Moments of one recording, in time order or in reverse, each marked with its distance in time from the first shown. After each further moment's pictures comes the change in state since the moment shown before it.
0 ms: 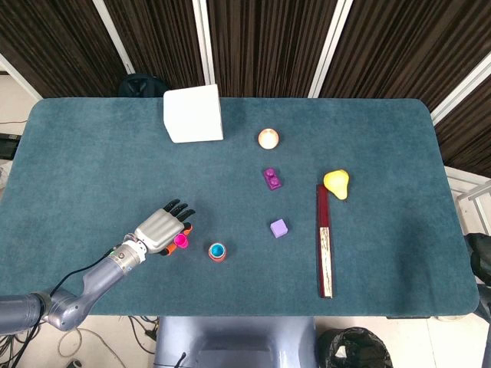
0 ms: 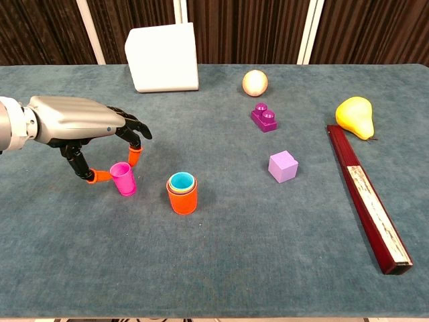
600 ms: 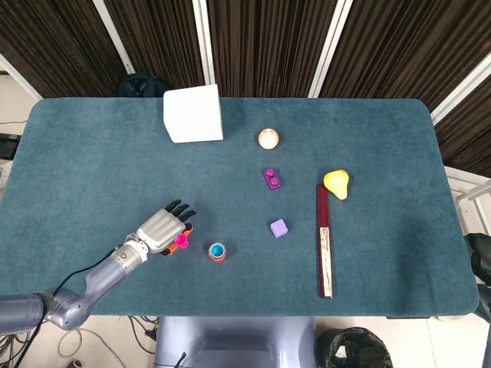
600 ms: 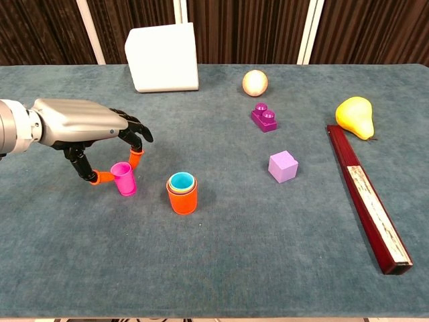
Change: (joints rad) left arm 0.003 -0.018 -0.007 0.015 -0.007 -0.005 0.013; right arm 0.001 -0.001 -0.001 0.003 0.002 -0.005 0.002
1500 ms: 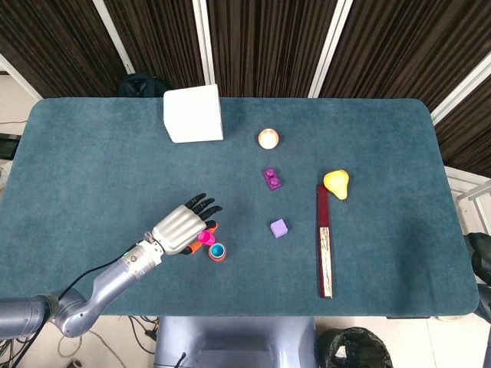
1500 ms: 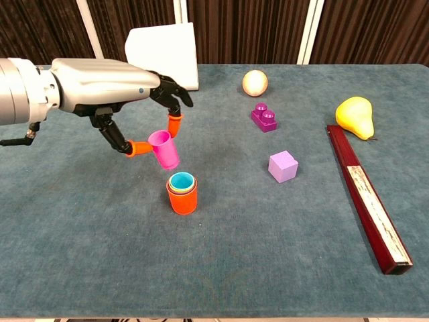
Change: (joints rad) left arm -0.006 0.030 -0.092 -0.149 0.113 0.088 -0.032; right arm -0.003 0.005 0.004 -0.004 0.000 0.006 0.011
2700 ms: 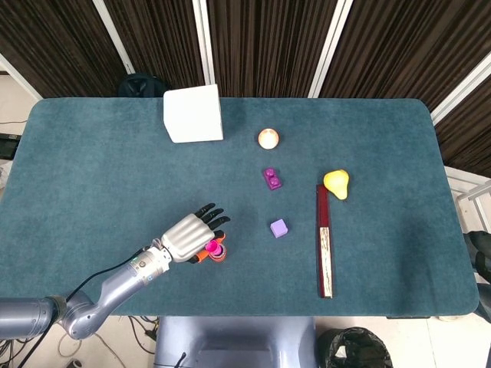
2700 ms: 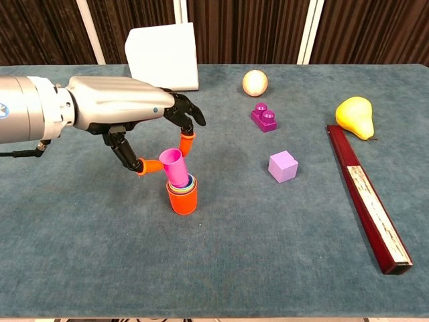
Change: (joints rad) left arm -0.013 -0.040 0.007 0.009 -0.014 -0.045 0.024; right arm -0.005 0.010 0.005 -0.007 0.004 0.003 0.012
